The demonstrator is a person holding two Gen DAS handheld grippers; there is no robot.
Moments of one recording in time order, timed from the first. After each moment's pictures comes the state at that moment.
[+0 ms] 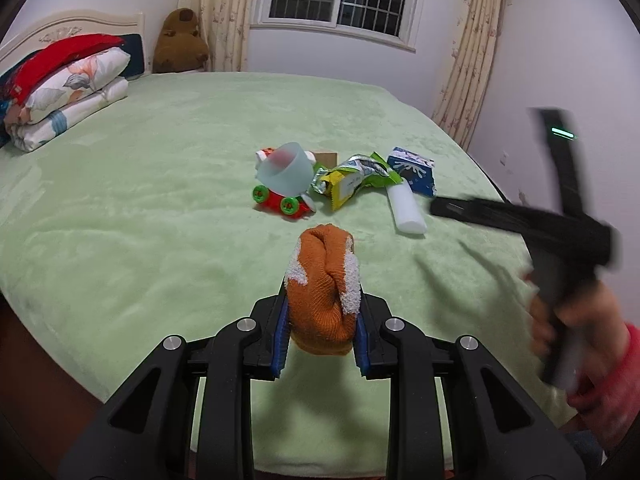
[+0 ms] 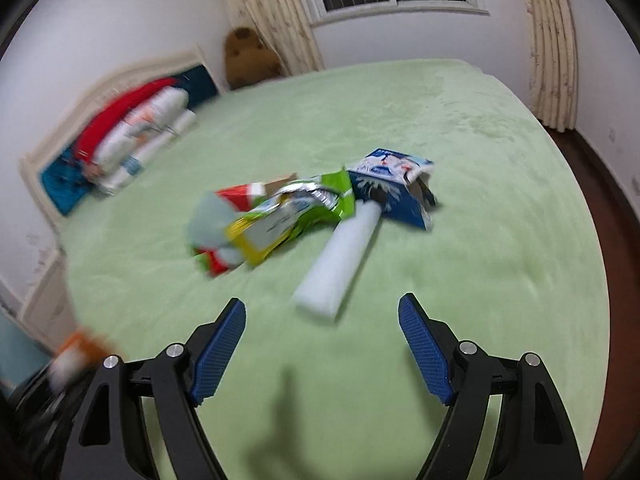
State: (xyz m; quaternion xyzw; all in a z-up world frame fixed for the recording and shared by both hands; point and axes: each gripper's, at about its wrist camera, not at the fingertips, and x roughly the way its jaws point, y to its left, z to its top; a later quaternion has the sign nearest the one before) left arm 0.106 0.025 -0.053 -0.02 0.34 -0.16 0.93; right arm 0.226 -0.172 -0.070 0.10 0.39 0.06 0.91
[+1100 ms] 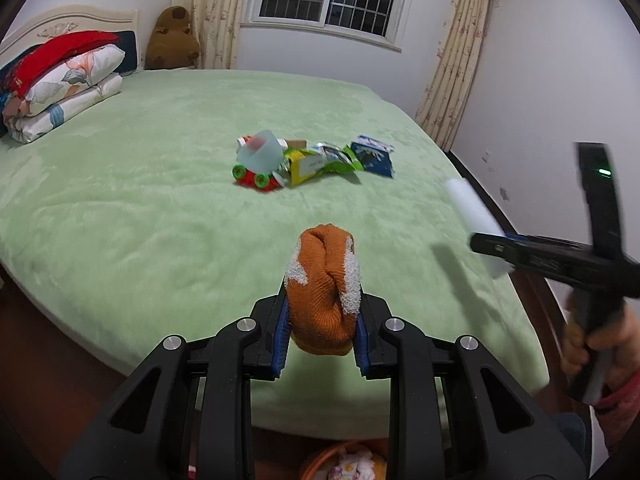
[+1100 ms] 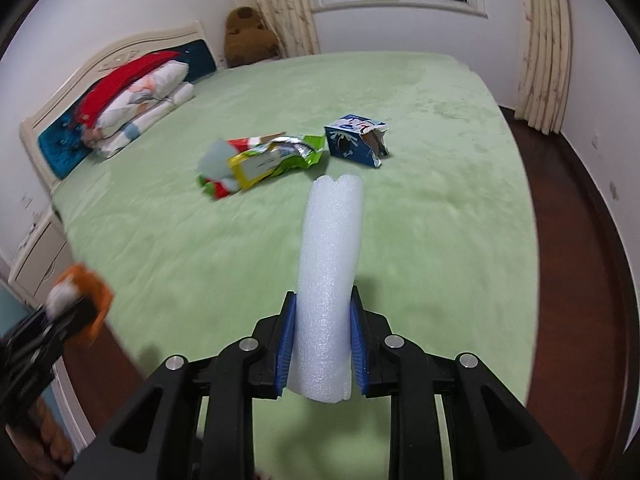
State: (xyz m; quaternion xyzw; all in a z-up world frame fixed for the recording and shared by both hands) left arm 0.031 0.015 -0.044 -0.03 0.34 -0.18 0.92; right arm 0.087 -0.199 -0.051 0.05 0.41 0.06 0.91
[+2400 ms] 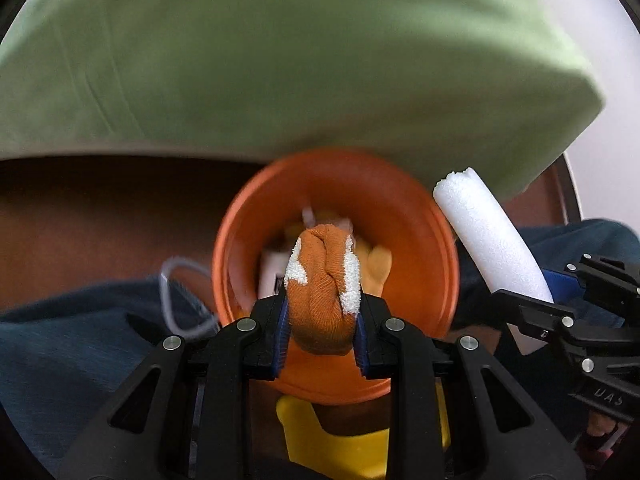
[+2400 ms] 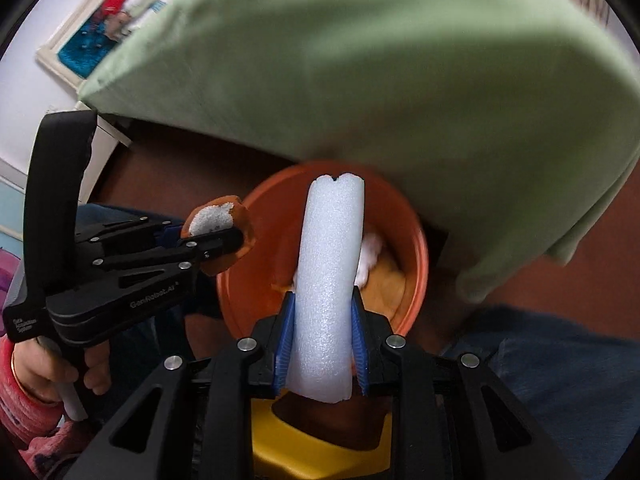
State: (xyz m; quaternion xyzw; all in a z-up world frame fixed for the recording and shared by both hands) left arm -0.113 -0.035 -0.271 0.03 0.62 -0.18 0.76; right arm -0.134 -0.155 -0.248 0.07 0.60 0.13 0.78
